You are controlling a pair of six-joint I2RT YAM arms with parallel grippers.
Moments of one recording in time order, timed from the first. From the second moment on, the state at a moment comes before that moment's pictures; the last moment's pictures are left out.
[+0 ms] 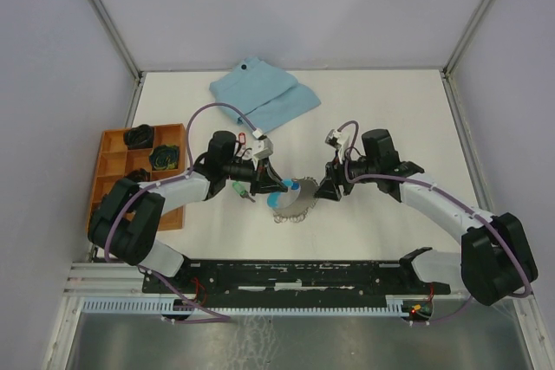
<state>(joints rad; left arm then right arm) -0.47 1.50 0.66 0.36 1.11 0.13 0.43 1.26 0.73 -0.21 -0.79 -0.05</state>
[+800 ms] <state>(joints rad) -0.46 1.48 0.54 0.69 1.10 -0.12 0.50 1.29 0.63 0.07 -0.85 0.00</state>
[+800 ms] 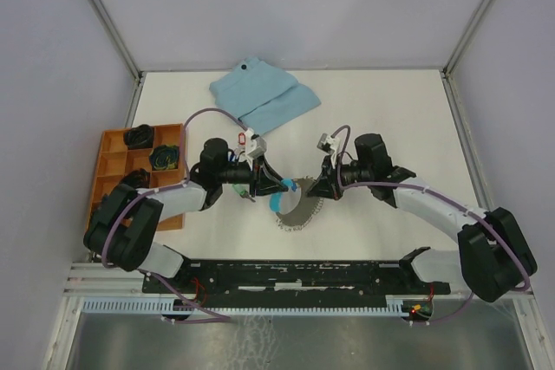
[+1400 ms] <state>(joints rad) -0.49 1.11 0.36 0.69 0.51 -0.59 0.68 1.16 0.84 -0.33 -0.34 -0.24</state>
